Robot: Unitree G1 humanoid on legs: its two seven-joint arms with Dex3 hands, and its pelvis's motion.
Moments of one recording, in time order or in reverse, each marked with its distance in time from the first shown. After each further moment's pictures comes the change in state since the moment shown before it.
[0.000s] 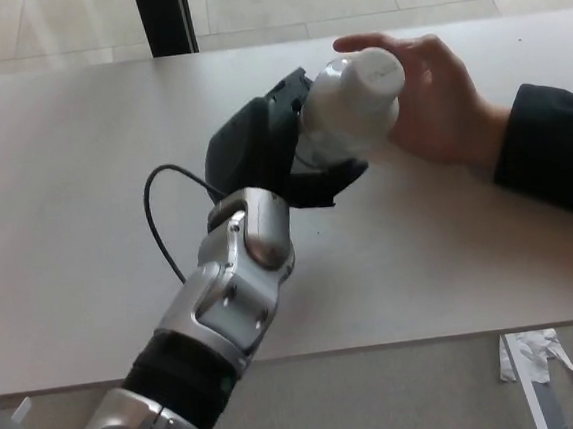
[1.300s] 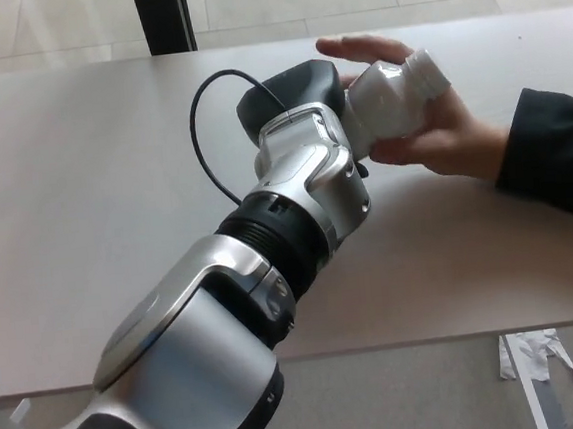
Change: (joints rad) left_arm -0.451 -0.159 -0.186 0.569 0.055 0.378 -0.254; right_arm -0.017 0.112 0.036 -0.144 -0.015 0.095 -0.090
